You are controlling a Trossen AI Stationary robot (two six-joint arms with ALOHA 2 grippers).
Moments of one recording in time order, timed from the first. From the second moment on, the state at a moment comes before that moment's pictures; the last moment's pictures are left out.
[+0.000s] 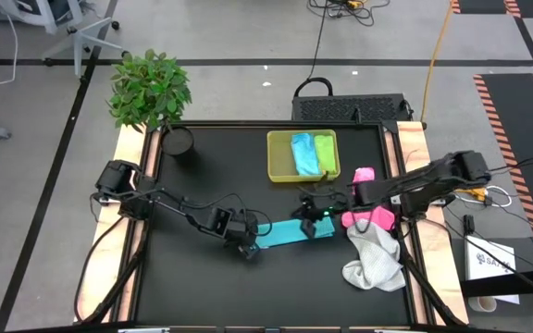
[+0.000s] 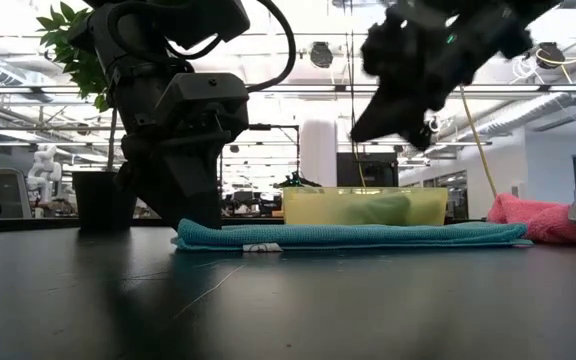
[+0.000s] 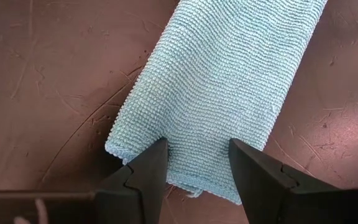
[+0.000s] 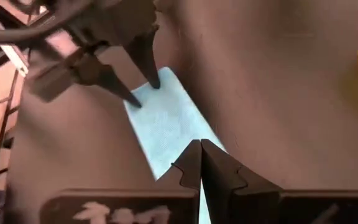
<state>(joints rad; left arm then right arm) -0.27 1.81 1.02 -0.37 -0.06 -0.95 0.12 1.42 0.71 0.04 0.04 0.59</state>
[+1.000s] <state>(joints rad) -0.27 1.81 1.02 -0.36 -0.06 -0.95 0.09 1.81 0.85 0.18 0.02 0.52</state>
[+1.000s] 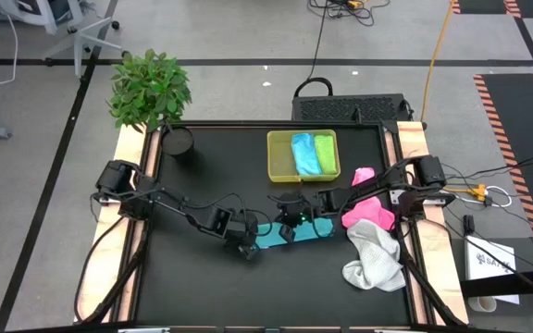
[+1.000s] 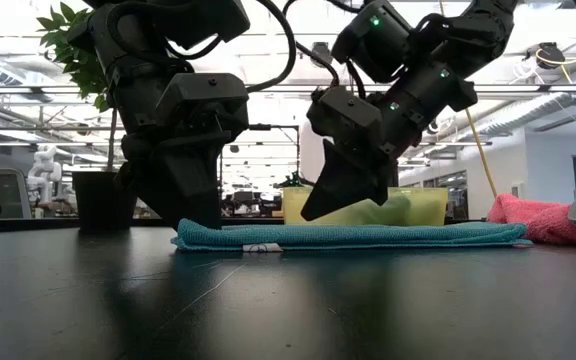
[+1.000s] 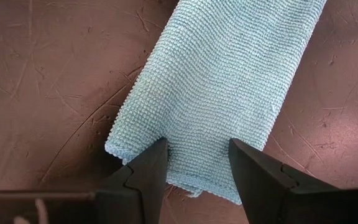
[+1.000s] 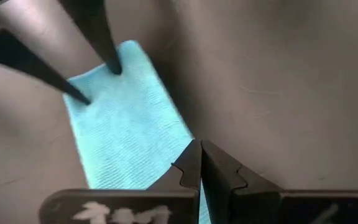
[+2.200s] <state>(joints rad) -0.28 1.81 1.02 -0.37 -0.06 -0.95 0.09 1.63 0.85 -0.41 0.06 0.42</state>
